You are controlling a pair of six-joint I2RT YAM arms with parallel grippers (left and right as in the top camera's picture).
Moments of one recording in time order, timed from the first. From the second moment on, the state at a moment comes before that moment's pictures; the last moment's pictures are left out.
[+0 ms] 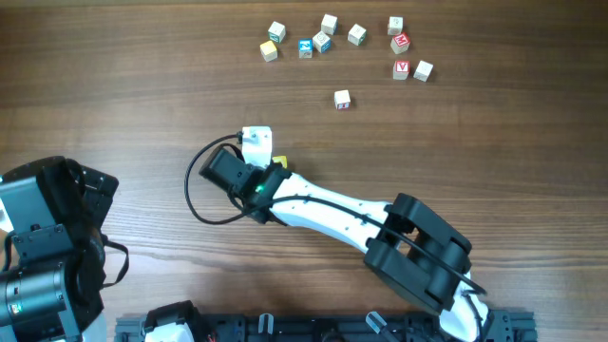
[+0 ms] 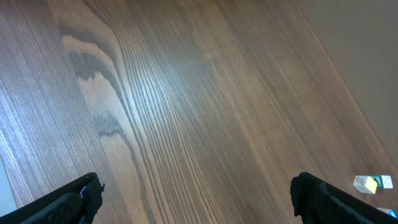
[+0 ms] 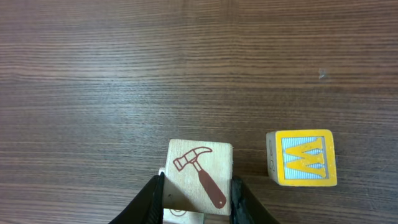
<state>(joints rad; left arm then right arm) 0.24 0.89 1.32 -1.31 -0.39 -0.84 1.03 2.10 1.49 -0.46 0.40 0.90</state>
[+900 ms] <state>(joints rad) 0.24 0.89 1.32 -1.31 -0.39 -0.84 1.08 2.11 1.49 -0.44 0.46 0.90</state>
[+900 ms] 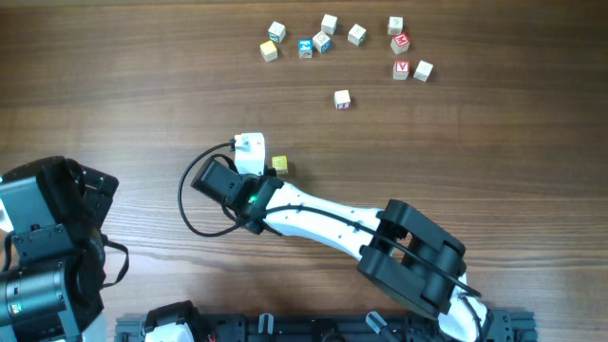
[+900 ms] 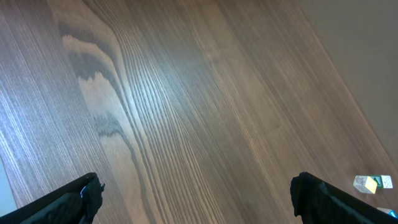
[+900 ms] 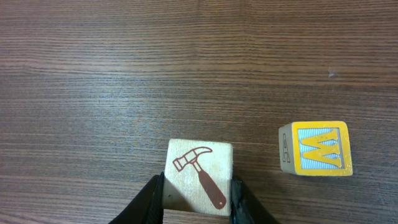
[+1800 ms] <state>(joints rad) 0.24 0.89 1.32 -1.31 -0.39 -0.84 1.08 2.13 1.49 -0.41 0.38 0.87</state>
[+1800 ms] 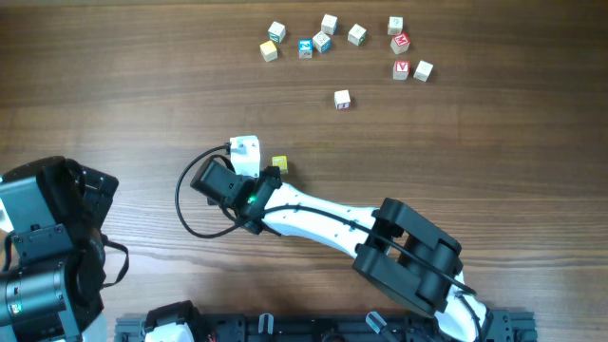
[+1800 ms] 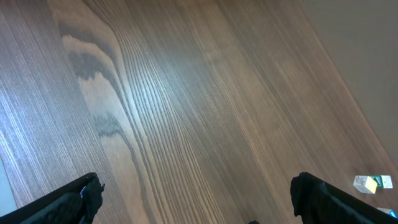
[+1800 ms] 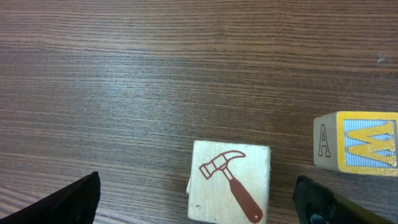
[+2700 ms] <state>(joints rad) 0.24 0.89 1.32 -1.31 -0.39 -0.84 1.08 2.20 1.49 -0.39 0.38 0.87</state>
